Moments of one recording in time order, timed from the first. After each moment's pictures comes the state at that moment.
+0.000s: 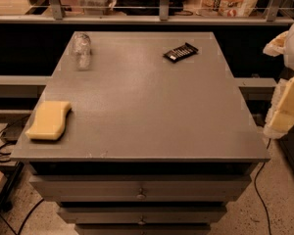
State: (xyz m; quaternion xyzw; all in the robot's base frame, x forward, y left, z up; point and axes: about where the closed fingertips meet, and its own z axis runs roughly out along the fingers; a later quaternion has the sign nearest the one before) arm 0.438 -0.217 0.976 -0.60 0.78 -0.03 0.16
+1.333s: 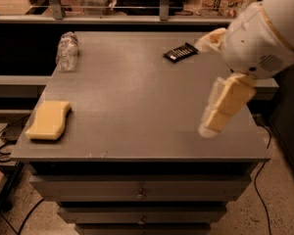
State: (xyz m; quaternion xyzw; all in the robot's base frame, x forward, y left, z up) arm 0.436 -0.093 0.983 -0.68 0.68 0.08 0.27
